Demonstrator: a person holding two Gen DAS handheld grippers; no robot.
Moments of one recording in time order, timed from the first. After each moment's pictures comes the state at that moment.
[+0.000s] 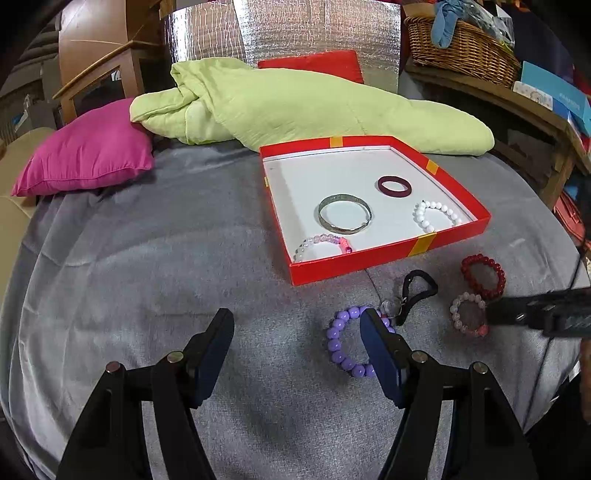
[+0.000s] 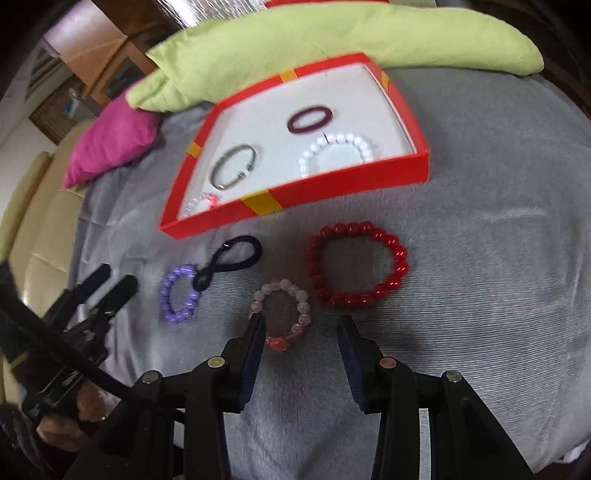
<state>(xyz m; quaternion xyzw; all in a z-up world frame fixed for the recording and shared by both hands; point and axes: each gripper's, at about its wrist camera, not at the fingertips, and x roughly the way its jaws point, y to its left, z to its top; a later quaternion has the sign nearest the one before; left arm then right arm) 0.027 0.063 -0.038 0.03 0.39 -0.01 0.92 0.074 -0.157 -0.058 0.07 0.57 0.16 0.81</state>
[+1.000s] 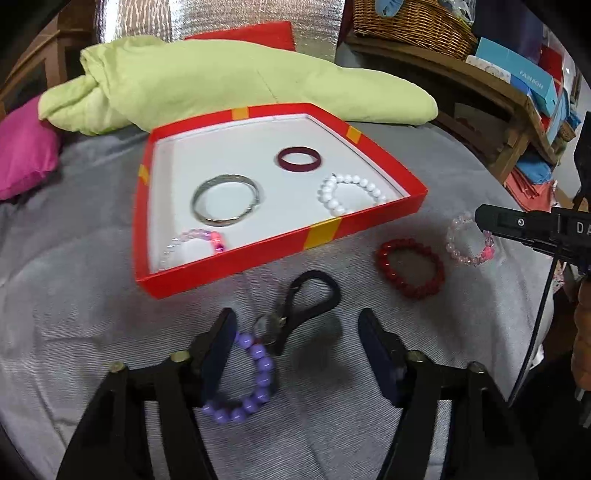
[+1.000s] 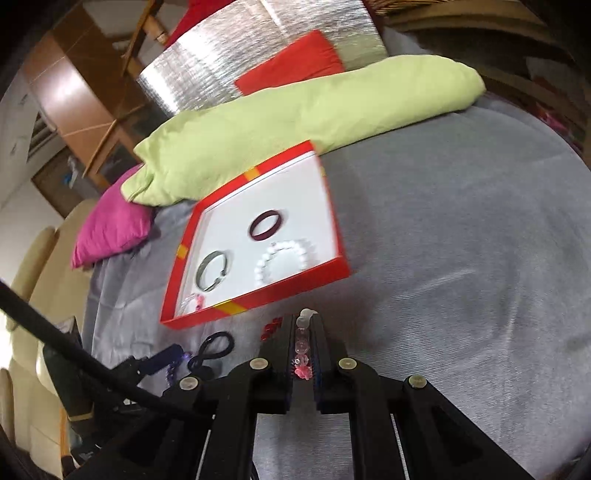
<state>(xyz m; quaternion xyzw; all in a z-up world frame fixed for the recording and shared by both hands) 0.064 -0.005 -0.065 0.02 0.44 -0.14 0.88 0.083 -0.230 -0.010 0.16 0.45 0.12 0.87</state>
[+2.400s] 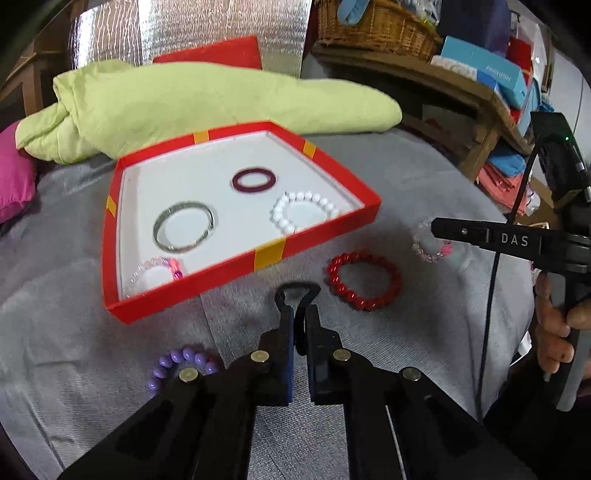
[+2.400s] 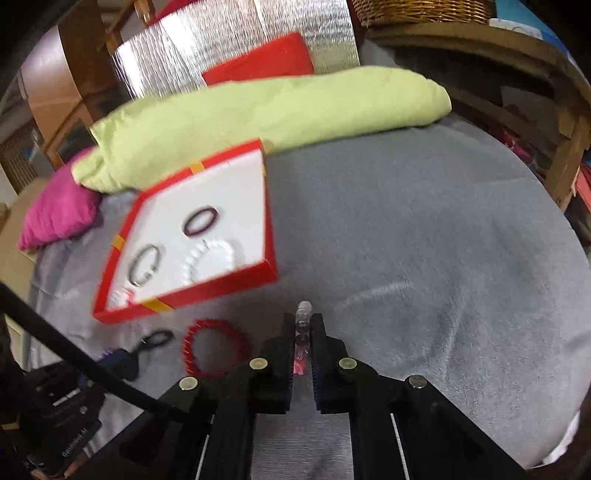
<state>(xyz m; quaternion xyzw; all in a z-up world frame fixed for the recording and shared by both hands) 0.052 -0.023 -0.046 0.03 0.41 -0.19 0.89 0.087 -0.237 -0.016 0.08 0.45 0.04 0.89</state>
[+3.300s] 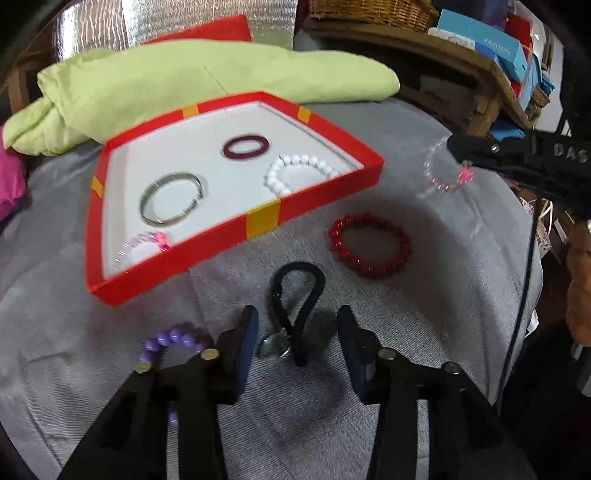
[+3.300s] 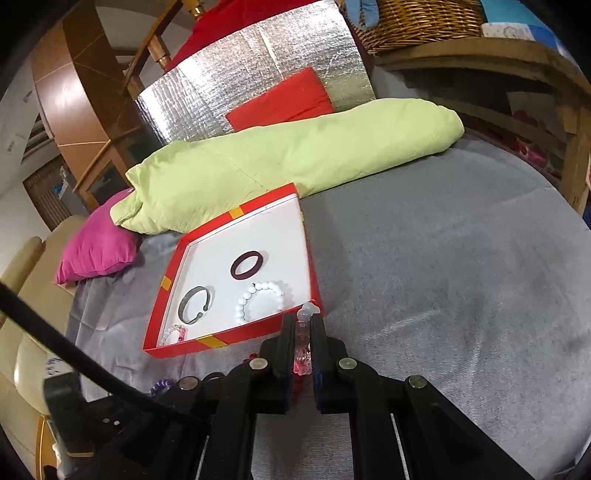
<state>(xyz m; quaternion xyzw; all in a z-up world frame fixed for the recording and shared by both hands) 0.062 -0.031 -0.076 0.06 0.46 -0.19 0.87 0.081 -0.237 0.007 0.13 0.39 0.08 0.91</state>
